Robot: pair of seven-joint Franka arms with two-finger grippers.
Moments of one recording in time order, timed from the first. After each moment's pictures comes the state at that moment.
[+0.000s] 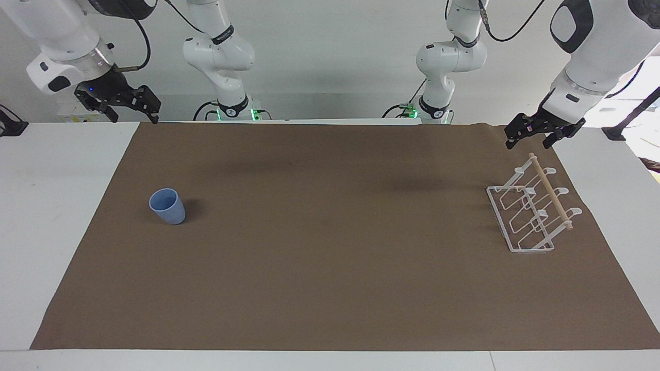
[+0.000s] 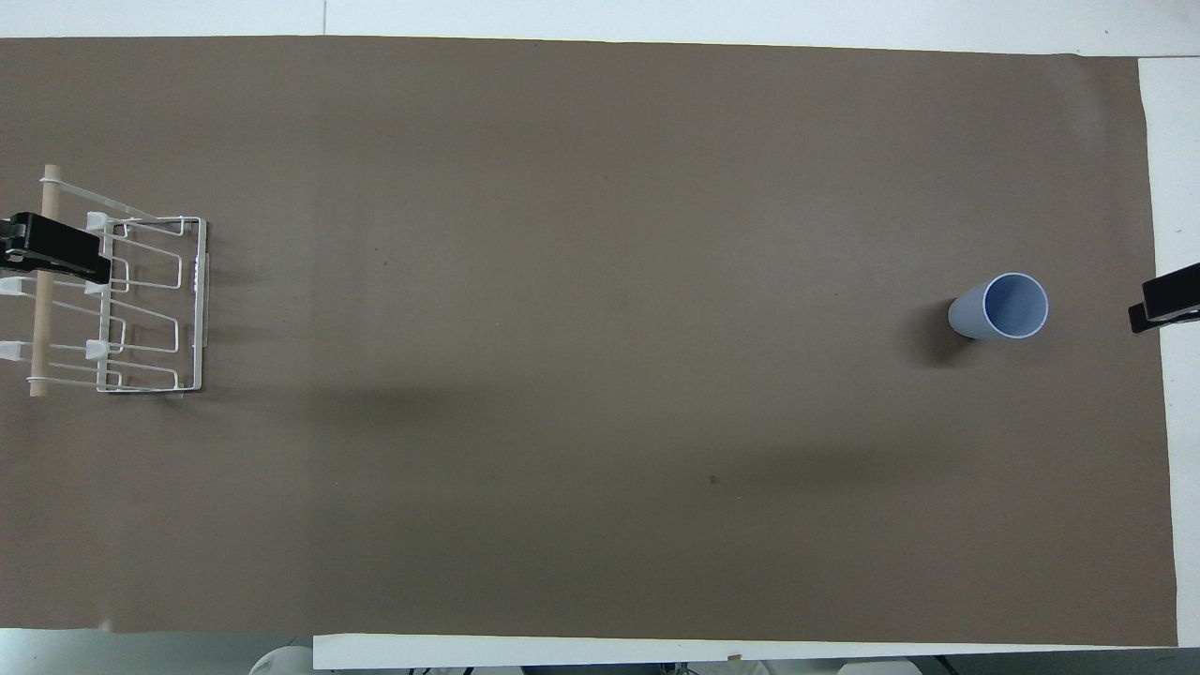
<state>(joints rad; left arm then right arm) 0.01 -0.03 -0.09 -1.63 0.00 1.54 0.01 -0.13 -0.05 0.01 -1.56 -0.03 1.36 -0.08</state>
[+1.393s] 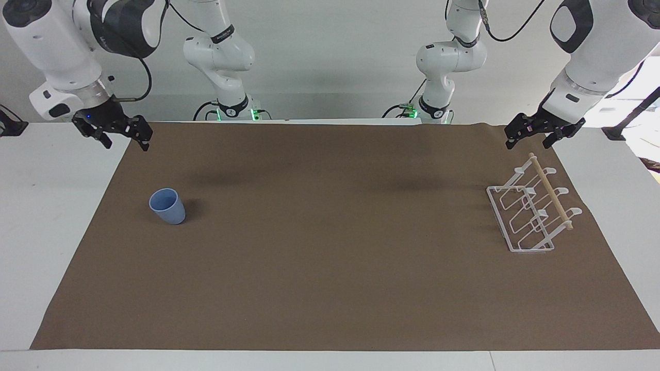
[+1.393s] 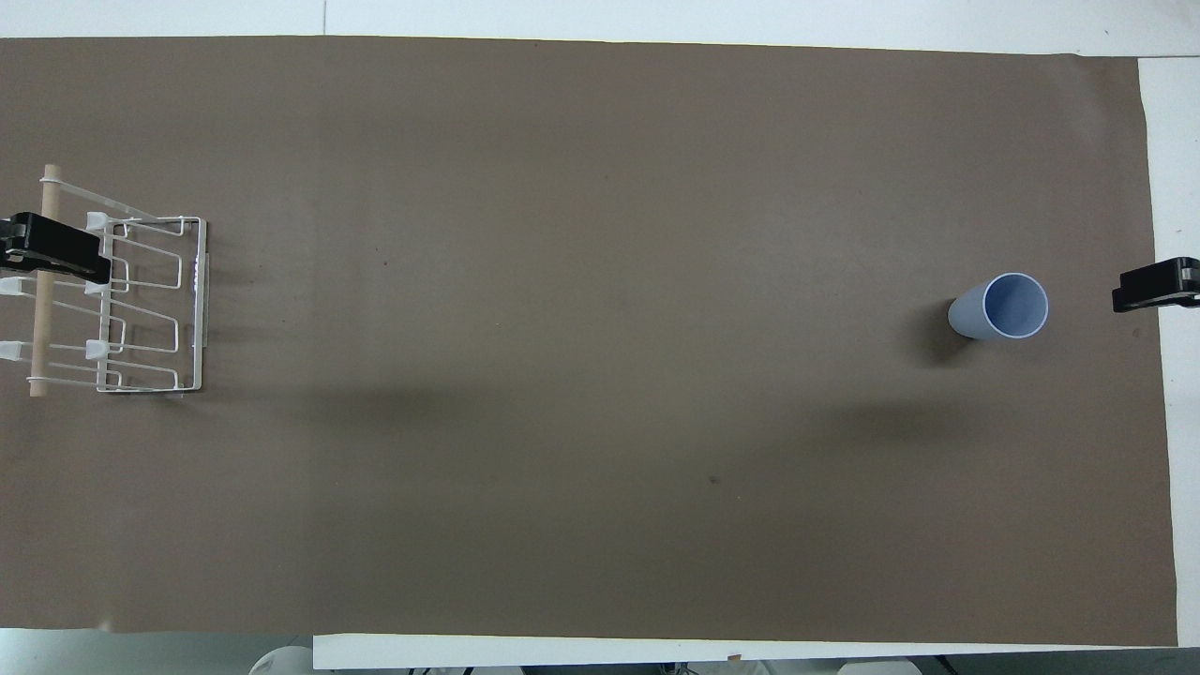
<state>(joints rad) 0.01 -0.03 -0.09 -1.63 0.00 1.54 0.01 -0.22 -0.06 -0.01 -1.88 -0.08 1.82 -0.18</state>
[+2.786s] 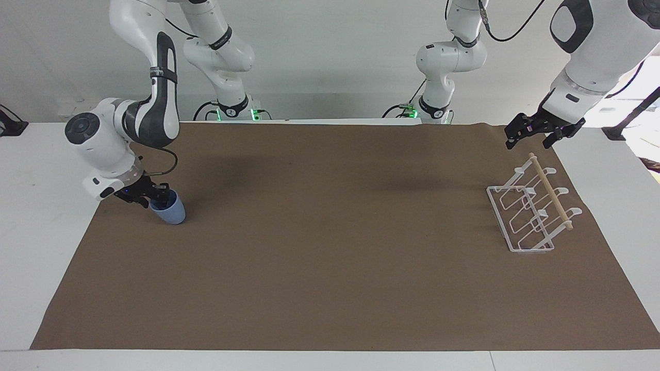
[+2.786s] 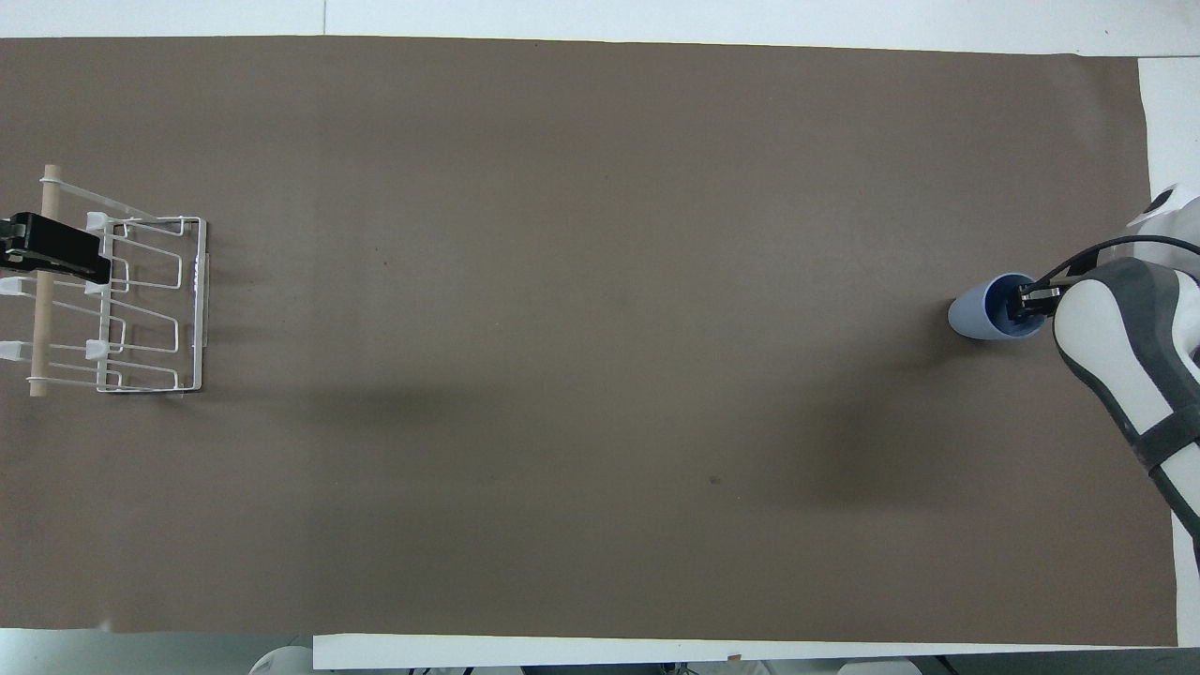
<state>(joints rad) 0.01 -0.03 -0.09 -1.63 0.00 1.54 0.01 -0.23 0.14 -0.01 -2.07 -0.05 2.14 -0.25</state>
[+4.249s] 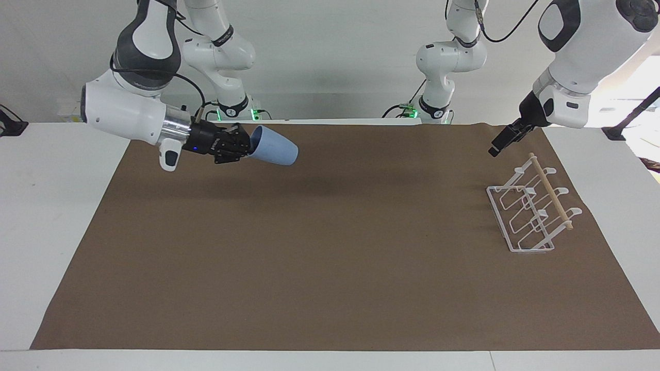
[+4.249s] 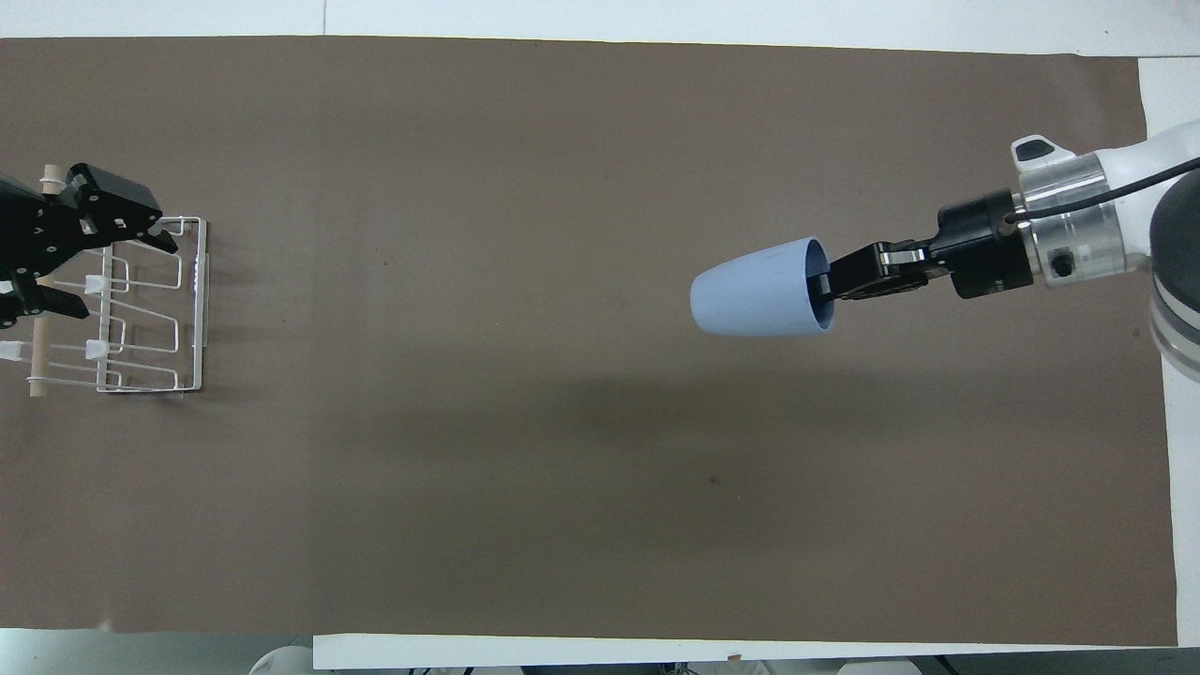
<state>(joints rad) -0.06 -0.03 -0.12 -1.64 -0.12 1.54 -0.82 -0.02 0.03 0.05 -1.90 1.03 1.63 -0.31</state>
